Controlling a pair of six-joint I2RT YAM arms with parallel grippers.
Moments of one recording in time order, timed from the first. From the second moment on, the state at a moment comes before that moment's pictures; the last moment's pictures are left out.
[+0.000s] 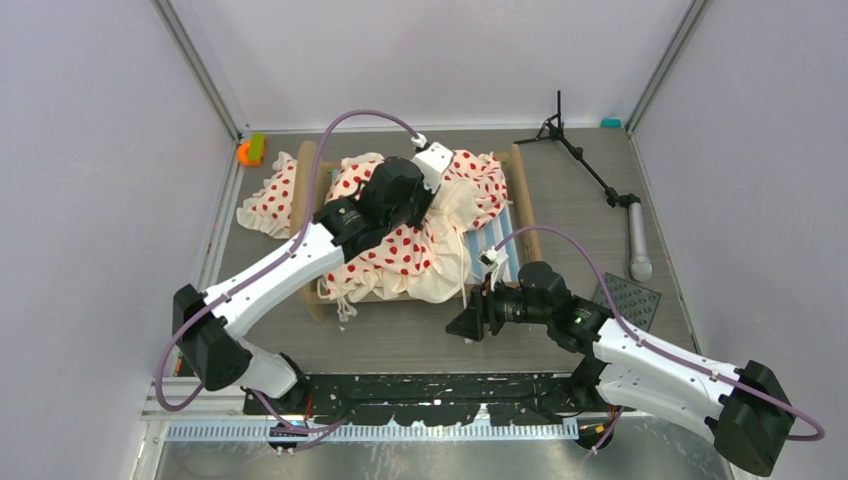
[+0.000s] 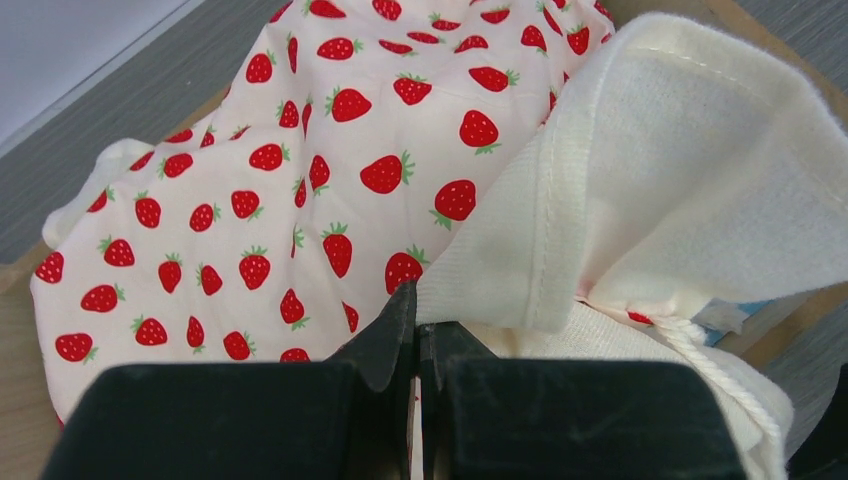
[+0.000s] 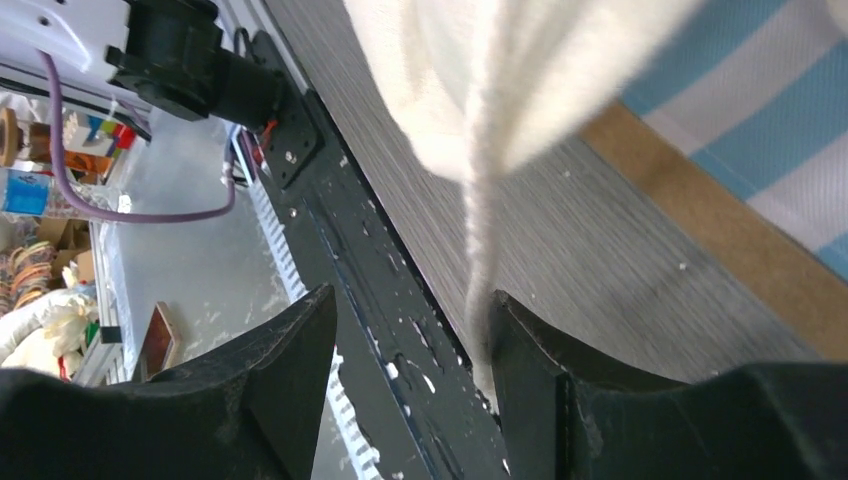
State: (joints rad) left arm -0.81 1.46 1.41 -0.46 -0.22 0.02; right arm 0.83 0.84 0.41 0.03 -0.45 0.54
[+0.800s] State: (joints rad) left arm -0.81 1.40 1.33 -0.42 -0.23 0.00; right arm 0.87 0.84 0.81 -0.78 0.00 0.58
